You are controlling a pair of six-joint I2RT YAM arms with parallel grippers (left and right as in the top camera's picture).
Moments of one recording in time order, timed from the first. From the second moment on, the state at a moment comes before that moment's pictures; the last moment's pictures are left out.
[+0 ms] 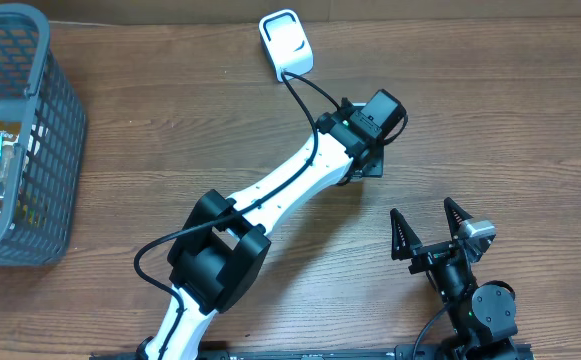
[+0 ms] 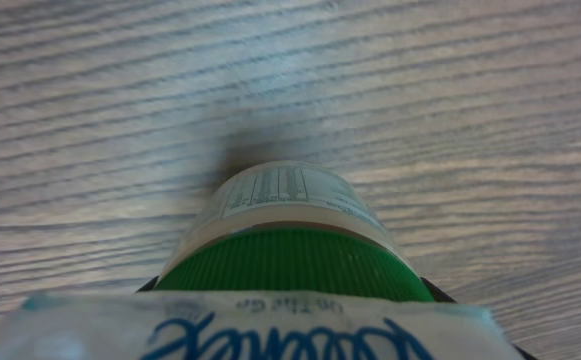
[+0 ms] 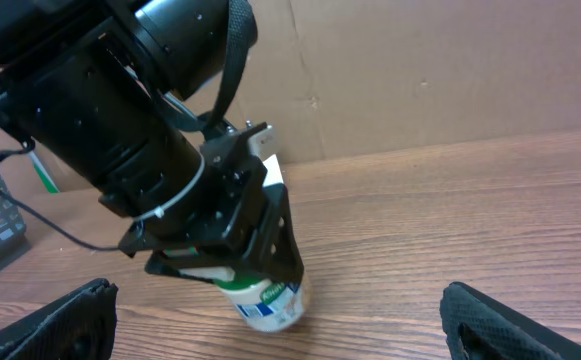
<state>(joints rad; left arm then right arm) -0.79 2.17 1.83 -0.86 -0.09 -0.71 0.29 0.01 0.02 -0.03 0.02 0.25</state>
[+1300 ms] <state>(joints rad) -0.86 2.18 1.80 -0.95 -0.16 -0.71 0.29 0.01 0.02 -0.03 0.02 0.25</state>
